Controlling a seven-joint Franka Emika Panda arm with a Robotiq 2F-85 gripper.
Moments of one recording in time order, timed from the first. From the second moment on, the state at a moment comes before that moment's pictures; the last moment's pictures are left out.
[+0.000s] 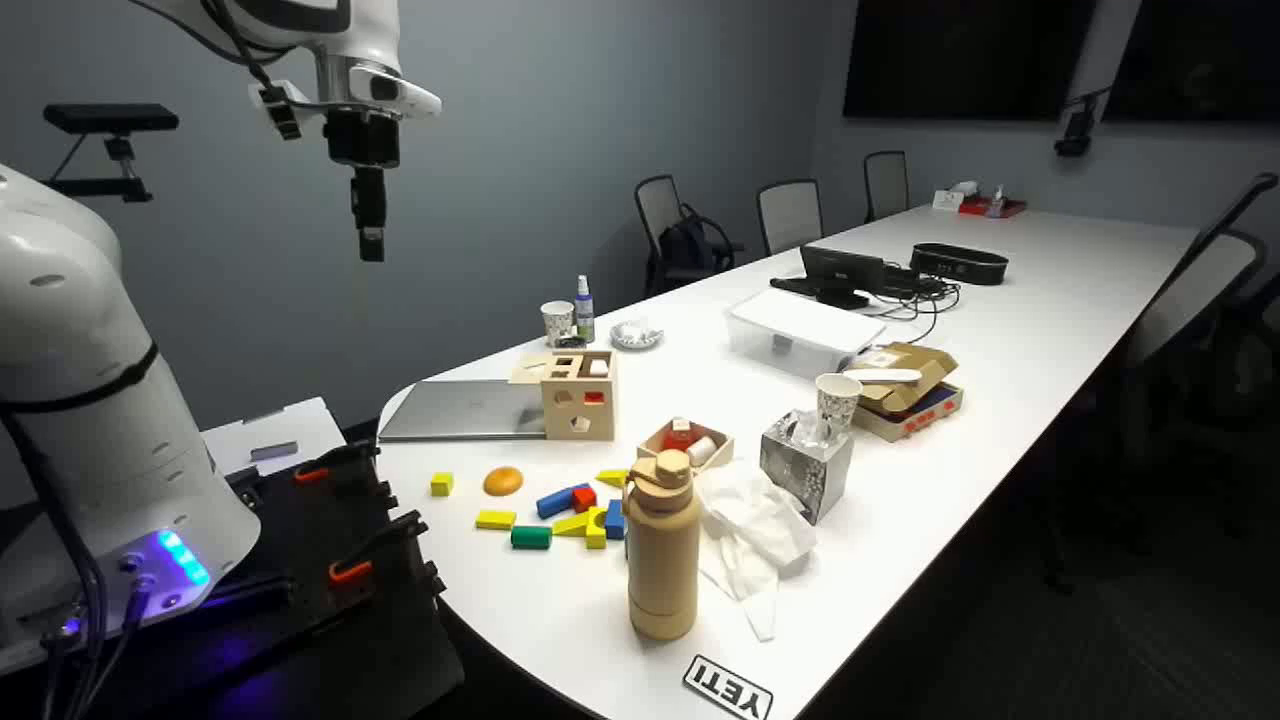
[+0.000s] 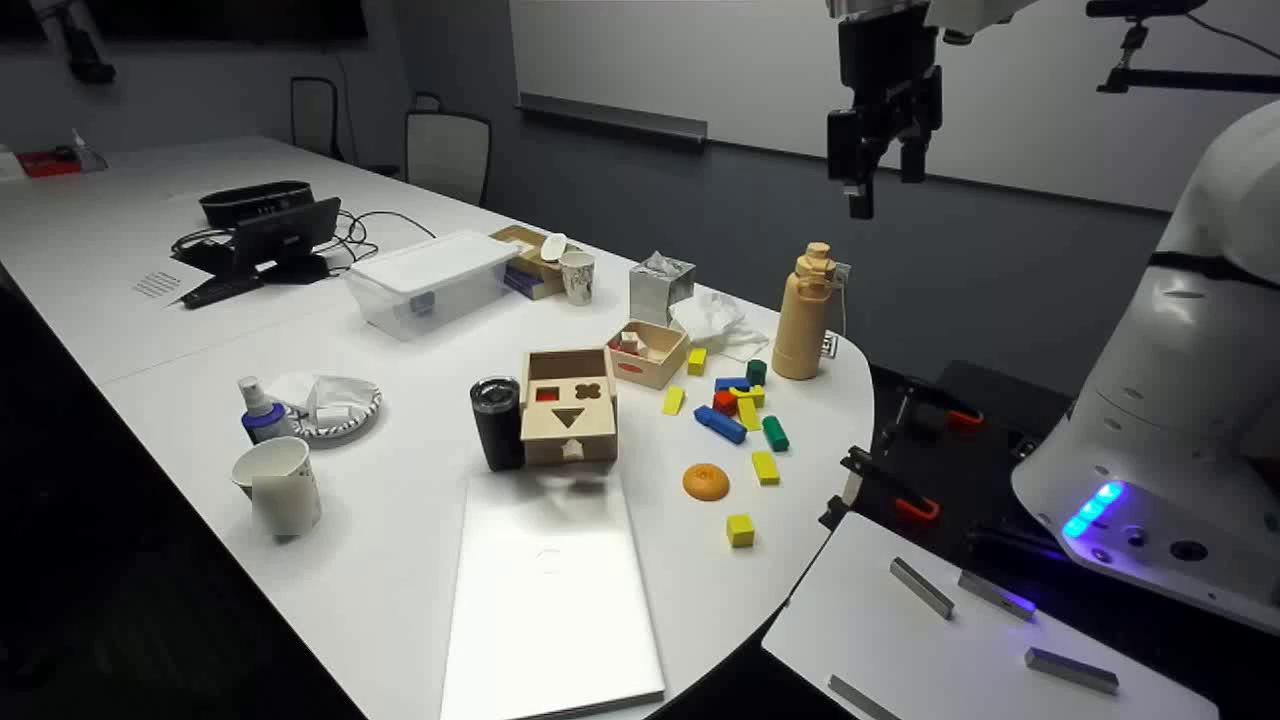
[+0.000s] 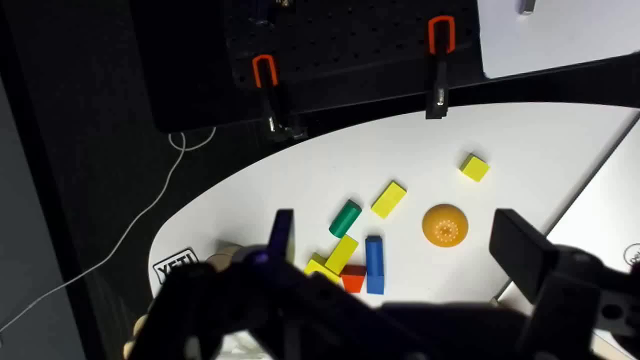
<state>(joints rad) 0.01 -0.70 0.23 -2.66 -0.01 1.75 0.34</state>
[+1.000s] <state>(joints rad) 0.04 -0.19 0.38 -2.50 0.09 2.33 0.72</state>
